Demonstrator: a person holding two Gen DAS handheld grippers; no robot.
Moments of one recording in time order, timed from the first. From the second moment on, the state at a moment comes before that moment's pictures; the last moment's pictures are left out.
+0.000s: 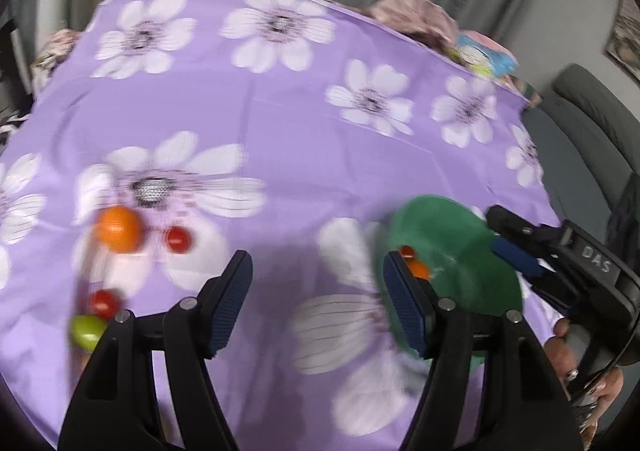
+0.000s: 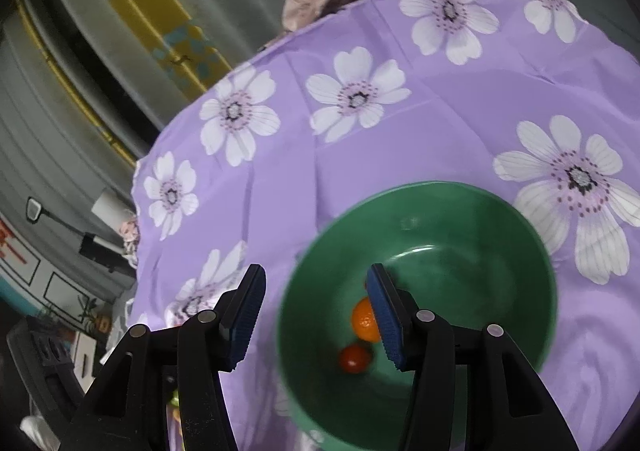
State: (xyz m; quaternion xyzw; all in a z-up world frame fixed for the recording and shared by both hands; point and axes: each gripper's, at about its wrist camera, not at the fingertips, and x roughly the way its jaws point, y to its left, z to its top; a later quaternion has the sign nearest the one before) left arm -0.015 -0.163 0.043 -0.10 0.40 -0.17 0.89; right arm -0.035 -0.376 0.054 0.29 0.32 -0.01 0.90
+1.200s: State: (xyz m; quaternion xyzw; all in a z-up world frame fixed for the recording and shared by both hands) left arm -0.003 0.031 0.001 -0.30 0.42 0.02 0.85; right arm 0.067 -0.166 -0.016 0.25 0.51 0.17 0.81
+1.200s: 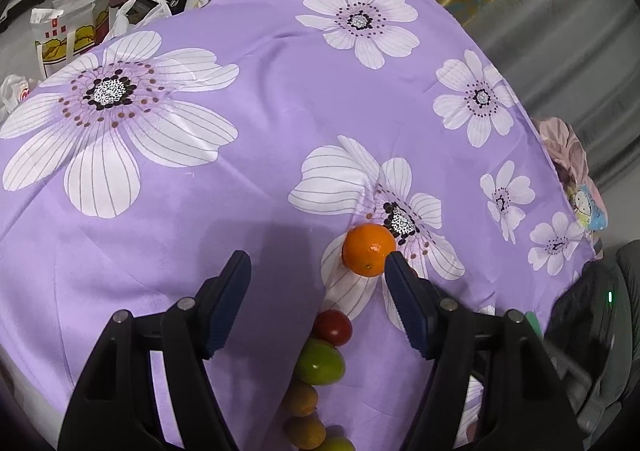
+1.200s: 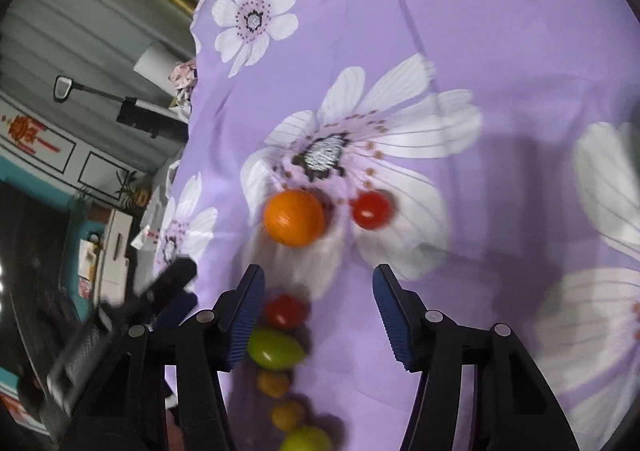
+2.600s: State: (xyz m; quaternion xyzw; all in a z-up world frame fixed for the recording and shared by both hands) left arm -0.002 0.008 -0.007 -0.27 0.44 0.01 0.86; right arm 0.022 -0.195 -0.022 0.23 0.50 0.17 0.82
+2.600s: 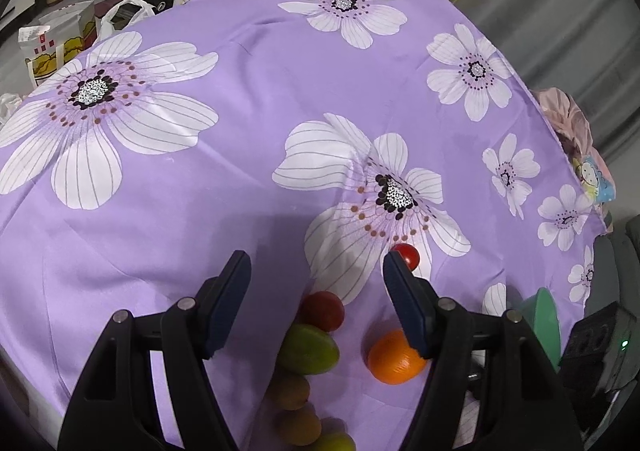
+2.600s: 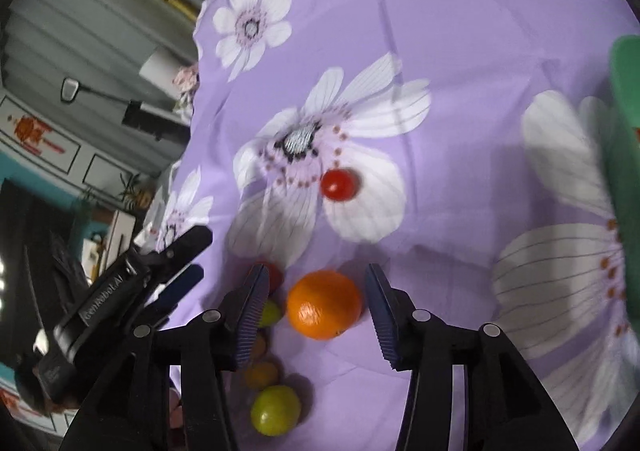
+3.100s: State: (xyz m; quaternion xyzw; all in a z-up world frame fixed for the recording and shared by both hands) left arm -0.003 0.003 -0.009 -0.26 0.45 0.00 0.86; right arm 0.007 -0.192 -0.021 0.16 0.55 0.14 0.81
